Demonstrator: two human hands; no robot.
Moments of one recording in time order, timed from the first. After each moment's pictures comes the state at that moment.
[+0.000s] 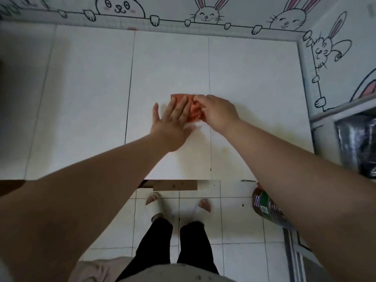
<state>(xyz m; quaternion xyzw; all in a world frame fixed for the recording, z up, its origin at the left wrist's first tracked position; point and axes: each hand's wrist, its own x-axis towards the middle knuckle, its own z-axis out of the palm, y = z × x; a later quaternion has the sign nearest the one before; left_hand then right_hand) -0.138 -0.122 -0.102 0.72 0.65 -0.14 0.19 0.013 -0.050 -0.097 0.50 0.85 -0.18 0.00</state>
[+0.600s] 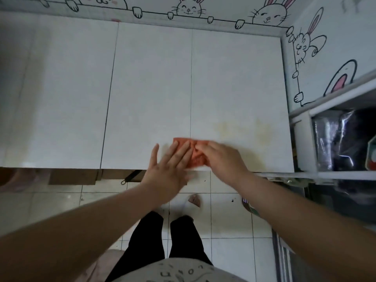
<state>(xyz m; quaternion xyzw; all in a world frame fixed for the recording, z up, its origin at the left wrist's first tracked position) -0.069 -0.250 -0.110 0.77 0.60 -0.10 0.16 0.119 -0.170 -0.112 0.43 0.88 -0.21 -0.02</state>
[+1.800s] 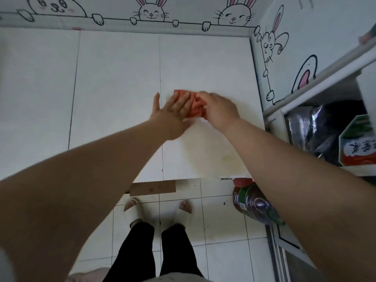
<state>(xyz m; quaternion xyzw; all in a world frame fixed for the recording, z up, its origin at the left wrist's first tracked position) -0.018 -0.069 -0.102 0.77 0.60 -0.17 0.15 0.148 -0.023 -0.107 0.56 0.81 -0.17 0.00</state>
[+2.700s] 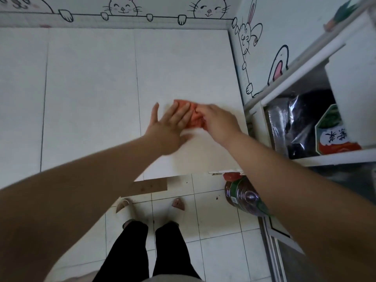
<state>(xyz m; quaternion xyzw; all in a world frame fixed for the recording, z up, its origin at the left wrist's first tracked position) 0.029 -0.097 -0.108 0.81 0.55 -0.15 0.12 0.205 -0.064 -0.101 0.56 0.81 -0.18 -0.01</state>
